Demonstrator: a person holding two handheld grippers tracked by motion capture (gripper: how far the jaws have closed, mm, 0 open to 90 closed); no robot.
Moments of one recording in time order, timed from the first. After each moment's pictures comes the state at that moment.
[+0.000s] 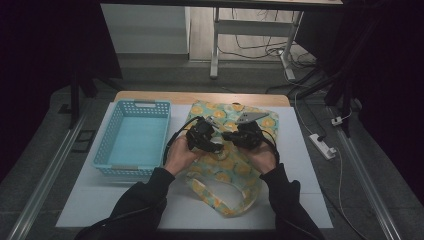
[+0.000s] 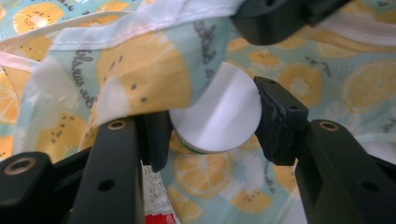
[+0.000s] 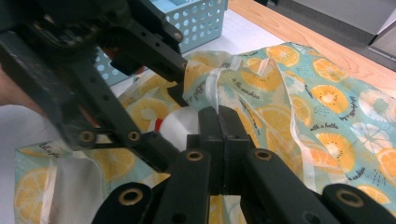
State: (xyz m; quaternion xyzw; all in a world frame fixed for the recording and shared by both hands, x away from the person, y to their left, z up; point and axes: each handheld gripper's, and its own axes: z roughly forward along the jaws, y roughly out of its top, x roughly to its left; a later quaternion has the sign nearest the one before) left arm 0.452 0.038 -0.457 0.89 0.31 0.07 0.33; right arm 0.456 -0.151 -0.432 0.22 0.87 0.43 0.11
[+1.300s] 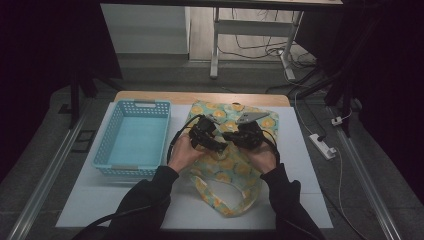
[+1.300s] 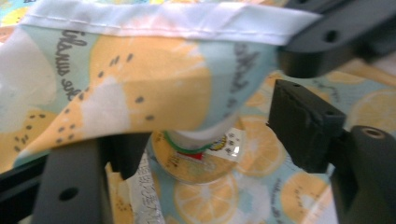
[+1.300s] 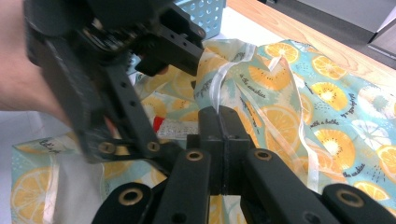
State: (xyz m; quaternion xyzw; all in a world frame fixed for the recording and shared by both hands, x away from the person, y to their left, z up) left arm 0.463 0.038 -0.464 0.87 0.33 0.05 0.36; right arm 0.458 -0.152 -0.433 0.22 0.87 0.43 0.11
